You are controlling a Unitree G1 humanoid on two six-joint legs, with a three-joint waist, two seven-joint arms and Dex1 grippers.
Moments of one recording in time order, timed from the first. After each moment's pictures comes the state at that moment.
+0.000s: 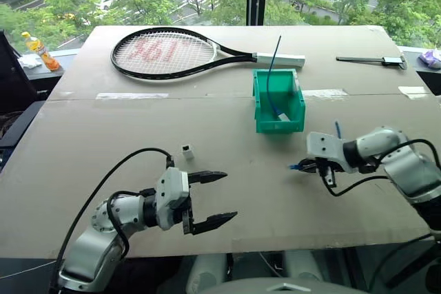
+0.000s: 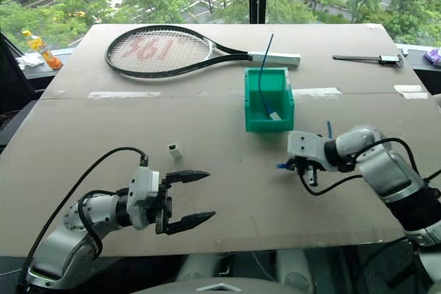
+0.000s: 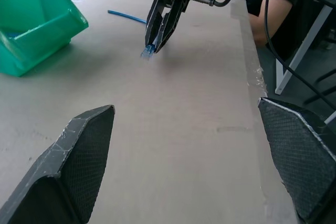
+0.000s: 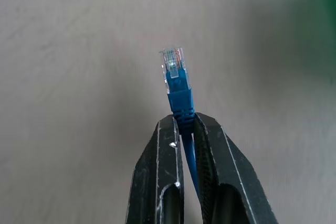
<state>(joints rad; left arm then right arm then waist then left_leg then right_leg) 0.20 0.67 0.00 -0.46 -0.51 0.16 -1.07 -0.51 -0.80 0.41 -0.22 0.00 0.53 1.21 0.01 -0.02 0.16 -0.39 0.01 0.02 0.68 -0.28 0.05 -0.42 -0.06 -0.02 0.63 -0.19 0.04</state>
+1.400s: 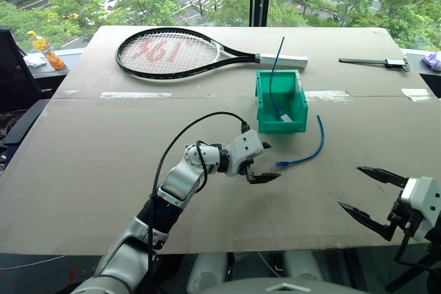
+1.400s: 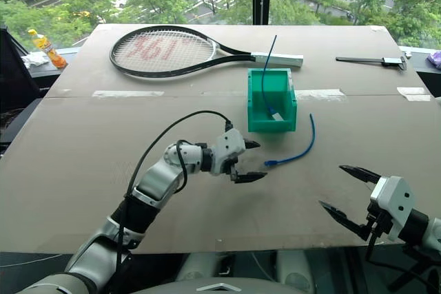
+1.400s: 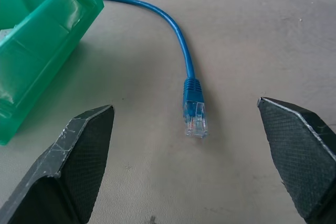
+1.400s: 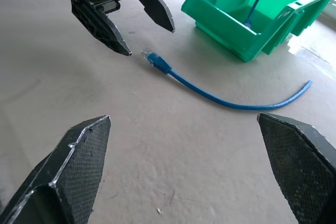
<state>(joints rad) -0.47 0.37 -0.41 0.07 -0.11 0.26 -0.96 0.50 -0.59 -0.45 -0.55 0.40 0.10 1.02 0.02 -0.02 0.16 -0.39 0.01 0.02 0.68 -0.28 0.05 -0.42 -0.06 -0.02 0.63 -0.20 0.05</state>
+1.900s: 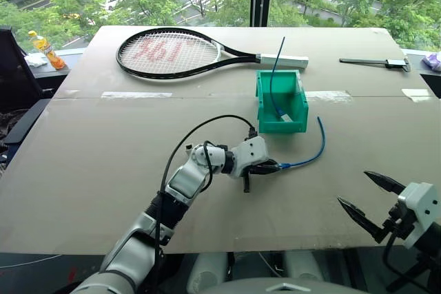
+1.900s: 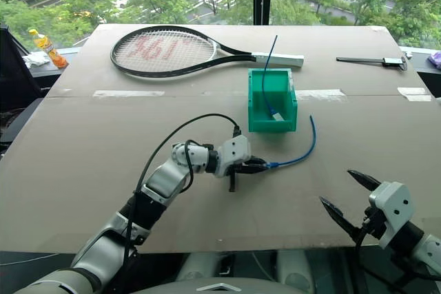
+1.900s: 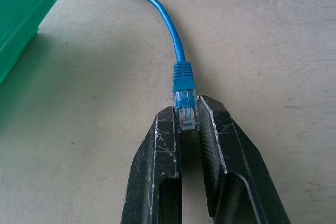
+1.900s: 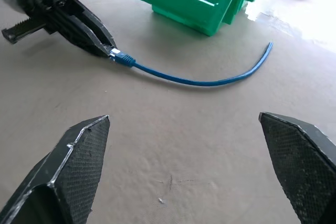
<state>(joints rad) -0.49 0.35 -0.44 0.17 -0.08 0.13 -1.06 0.60 -0.48 -0.36 -0.68 0.44 0.29 0.74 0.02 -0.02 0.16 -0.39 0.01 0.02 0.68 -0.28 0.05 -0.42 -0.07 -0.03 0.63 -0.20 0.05</state>
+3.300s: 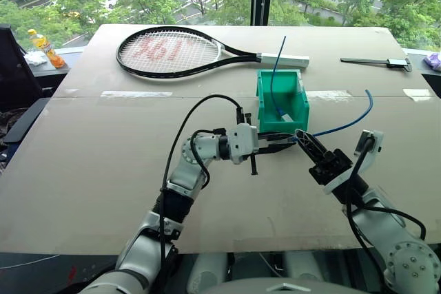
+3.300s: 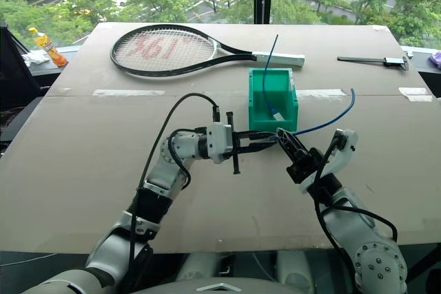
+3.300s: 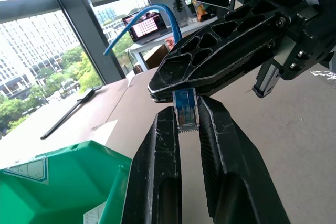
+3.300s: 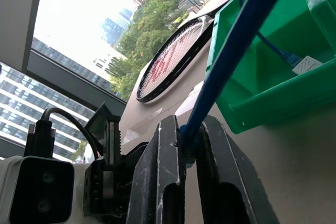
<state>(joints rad) -0.51 0.24 -0.28 0.21 -0.21 -0.36 -1.10 0.14 -0.21 -0.06 -0.74 1.34 0.59 -0.17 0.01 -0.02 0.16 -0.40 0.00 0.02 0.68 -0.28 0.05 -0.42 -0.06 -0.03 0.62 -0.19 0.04</state>
